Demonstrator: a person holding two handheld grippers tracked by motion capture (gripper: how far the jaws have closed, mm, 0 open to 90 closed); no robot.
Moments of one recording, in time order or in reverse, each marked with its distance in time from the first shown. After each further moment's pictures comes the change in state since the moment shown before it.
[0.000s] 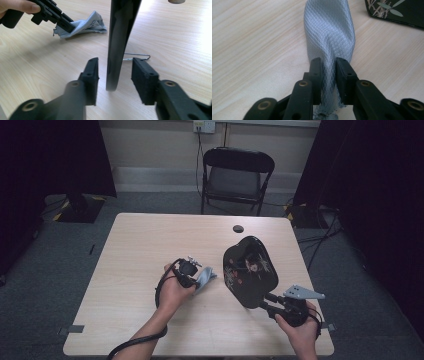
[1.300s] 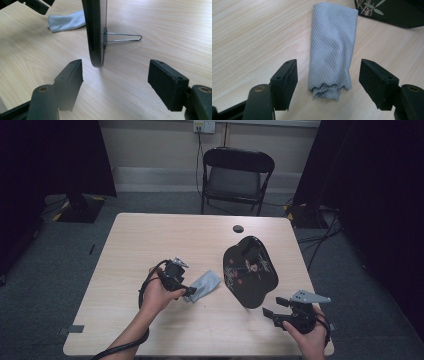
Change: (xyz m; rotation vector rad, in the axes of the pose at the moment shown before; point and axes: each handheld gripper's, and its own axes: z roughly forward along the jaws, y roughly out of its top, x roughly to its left) left arm 0.020 -0.026 -0.027 -0.084 -0.097 -0.012; right arm -0.017 -0.020 -0.009 0.061 -0.003 0.023
